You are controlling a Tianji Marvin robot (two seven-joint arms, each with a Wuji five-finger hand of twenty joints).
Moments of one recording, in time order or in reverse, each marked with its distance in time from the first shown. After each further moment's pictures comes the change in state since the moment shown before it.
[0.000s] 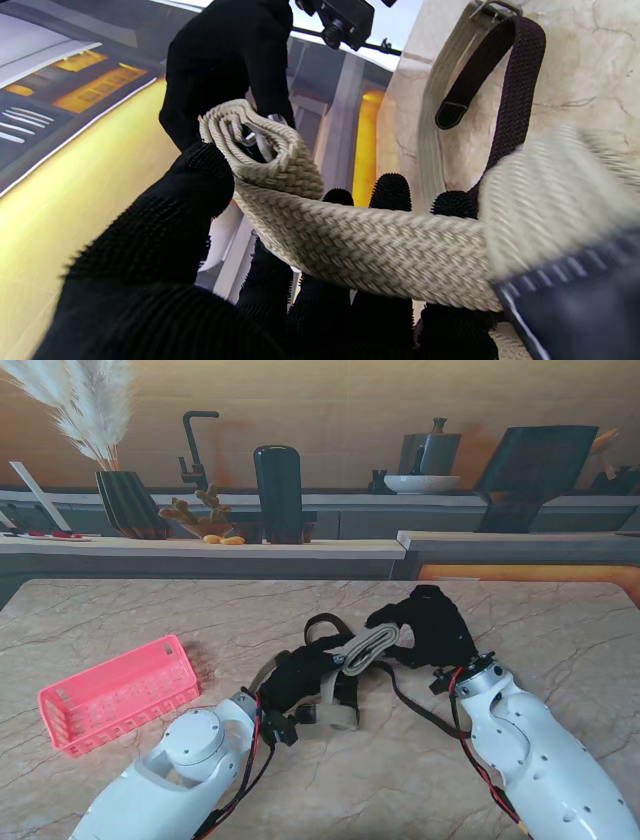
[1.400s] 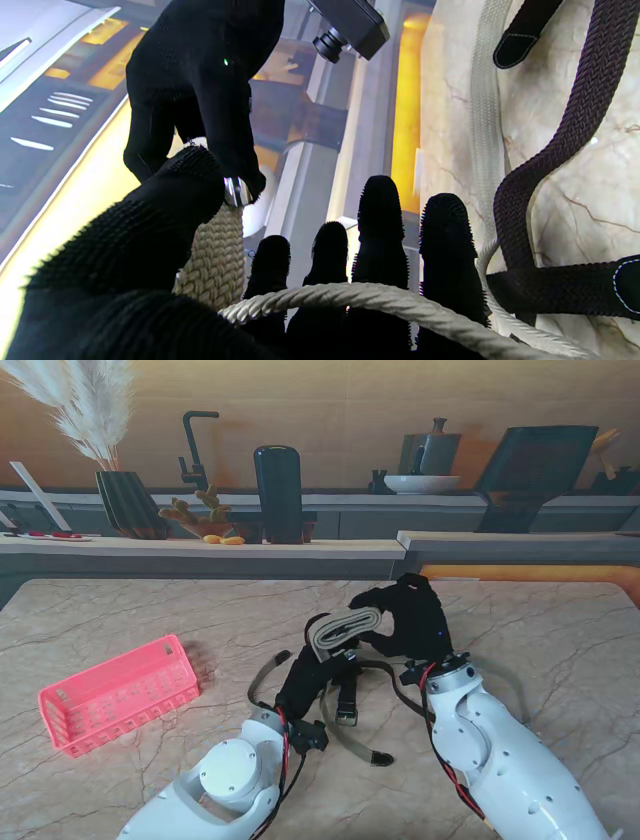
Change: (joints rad) left arm 0.023 -0.068 0.122 0.003 0.135 -0.202 0.346; right arm 0.081 -0.039 -0.174 0.058 0.074 0.149 -0.186; left_hand -0.114 -0.034 0.157 -0.029 -0.199 -0.015 0.043 0.022 -0.272 -0.029 0.015 -0.020 -0.083 -0.057 0.197 0.199 -0.025 -0.050 0.075 0.097; right_hand 0.000 0.001 -0.014 0.022 -0.011 0.054 0.076 0.008 -0.014 0.022 0.052 -0.035 -0.021 0.012 0.043 0.000 -0.060 0.019 0.041 -0.033
